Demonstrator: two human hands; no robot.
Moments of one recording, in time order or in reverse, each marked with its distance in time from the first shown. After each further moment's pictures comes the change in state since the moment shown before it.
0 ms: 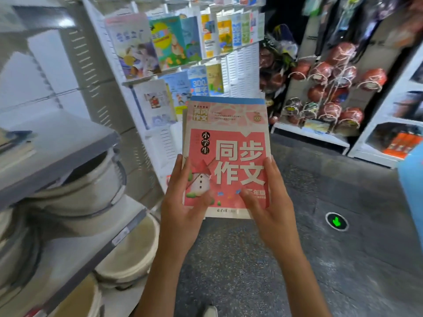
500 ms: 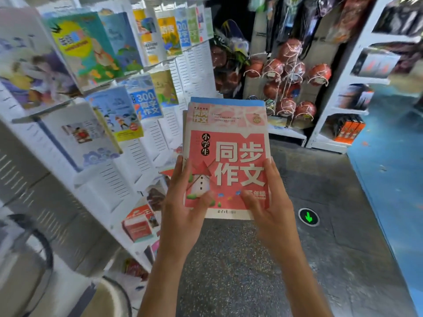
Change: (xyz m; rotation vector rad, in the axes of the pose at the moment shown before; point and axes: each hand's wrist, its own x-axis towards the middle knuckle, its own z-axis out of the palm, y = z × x) left_hand 0.200 -0.086 0.131 -0.098 -0.213 0.042; right_hand 0.188 0.093 -0.021 -0.026 0.196 0.105
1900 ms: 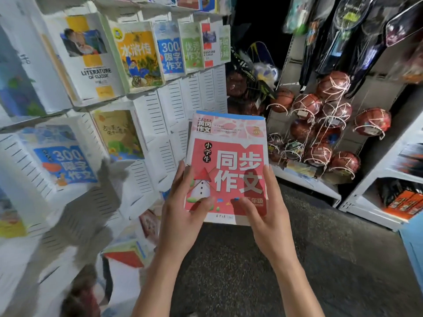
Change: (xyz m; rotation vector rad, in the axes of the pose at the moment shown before) left_hand 0.450 -0.205 0.297 0.069 0.126 -0.054; right_hand 0.549 0.258 -0.061 -0.113 -0.159 -0.135
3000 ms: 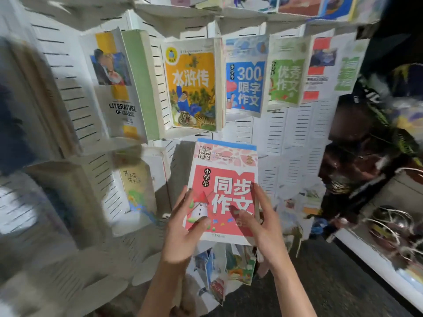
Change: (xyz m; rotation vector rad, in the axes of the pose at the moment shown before) left_hand 0.305 -0.220 0.033 0.183 0.415 -0.173; right_hand 0.399 0.176 0.187 0.383 -0.531 0.057
